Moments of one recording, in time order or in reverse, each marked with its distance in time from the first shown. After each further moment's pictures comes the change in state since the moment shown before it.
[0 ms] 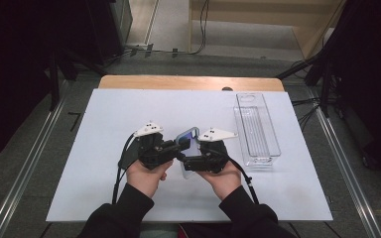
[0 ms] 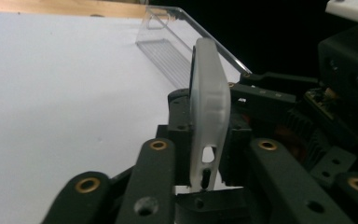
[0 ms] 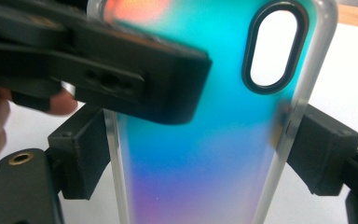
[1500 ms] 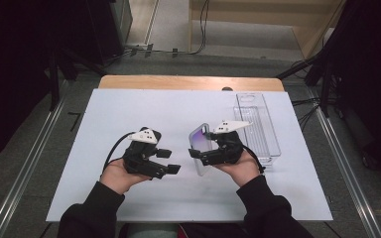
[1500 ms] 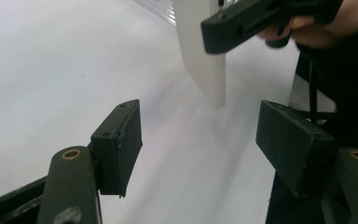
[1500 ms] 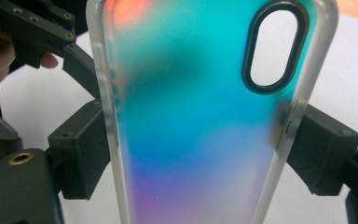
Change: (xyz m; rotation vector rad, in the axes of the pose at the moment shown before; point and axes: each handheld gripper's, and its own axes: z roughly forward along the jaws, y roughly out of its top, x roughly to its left) left arm 0.032 -0.011 -0.022 0.345 -0.181 0.267; right arm -0.047 0.005 -0.016 0.068 0.136 -0.059
